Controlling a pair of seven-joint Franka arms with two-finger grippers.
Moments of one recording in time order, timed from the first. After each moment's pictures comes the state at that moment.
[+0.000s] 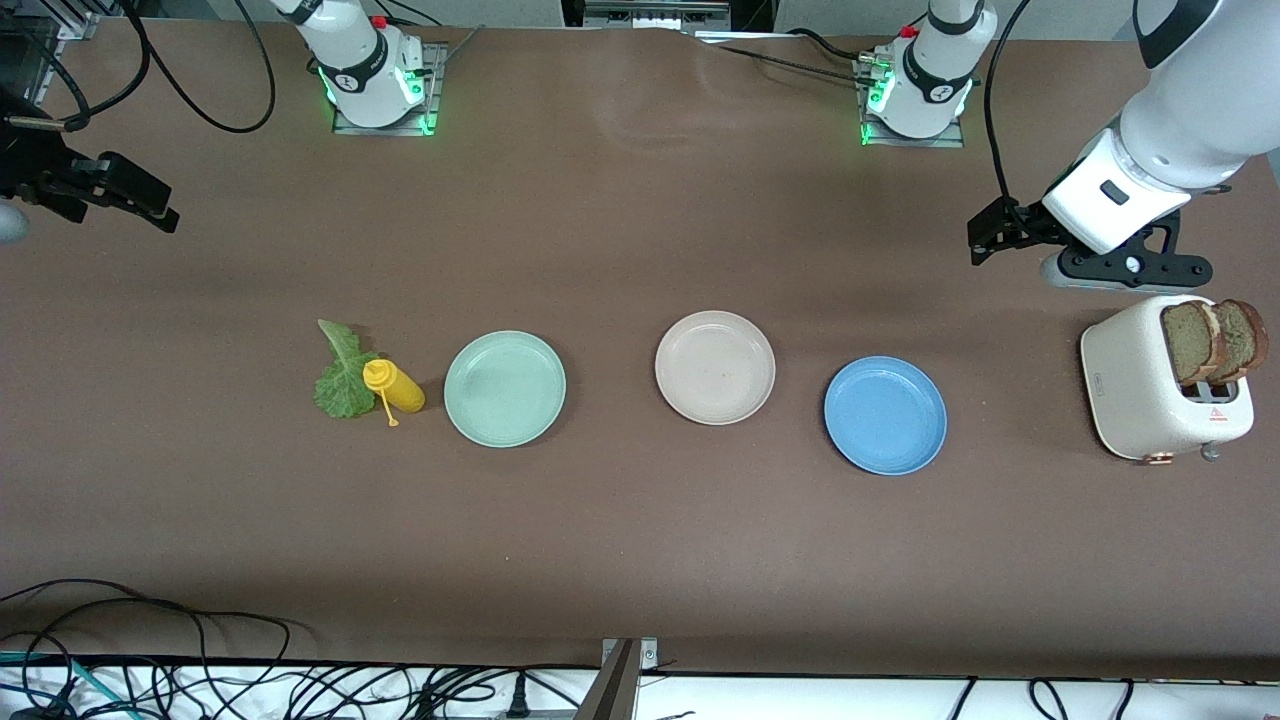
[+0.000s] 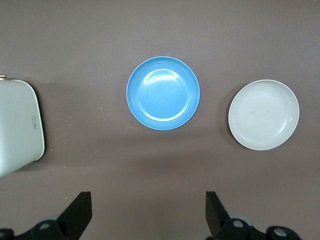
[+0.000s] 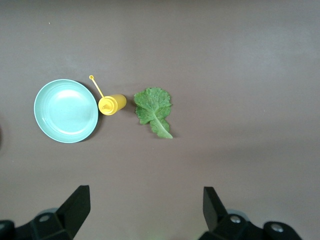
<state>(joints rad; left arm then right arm) -0.04 0.04 -0.15 -1.63 -0.01 1.60 -0.13 -0.06 0.03 0.12 -1.46 -0.02 1.47 0.16</state>
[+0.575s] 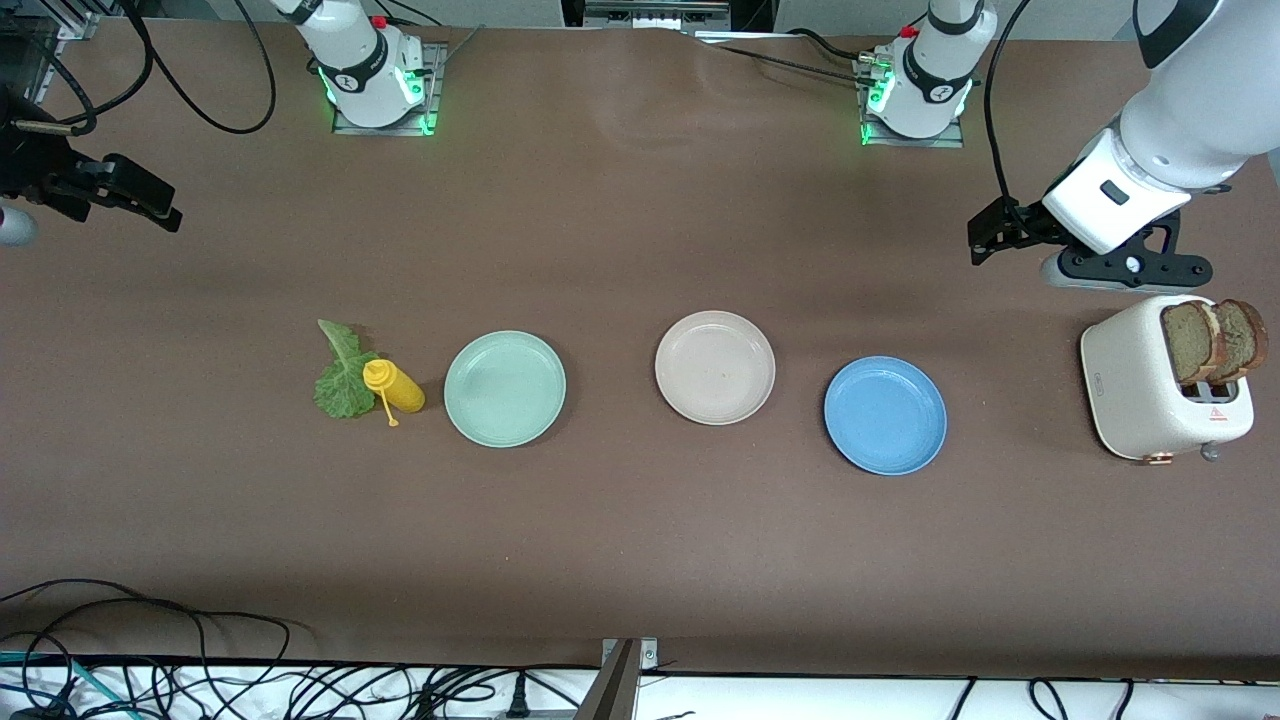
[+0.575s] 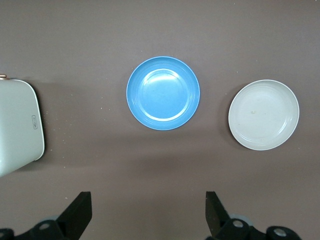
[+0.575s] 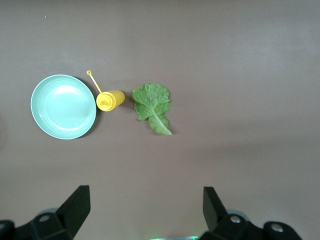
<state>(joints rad) -0.04 0.04 -0.15 -1.63 -0.01 1.60 -0.13 -0.05 0.04 0.12 -1.46 -0.02 1.45 0.16</state>
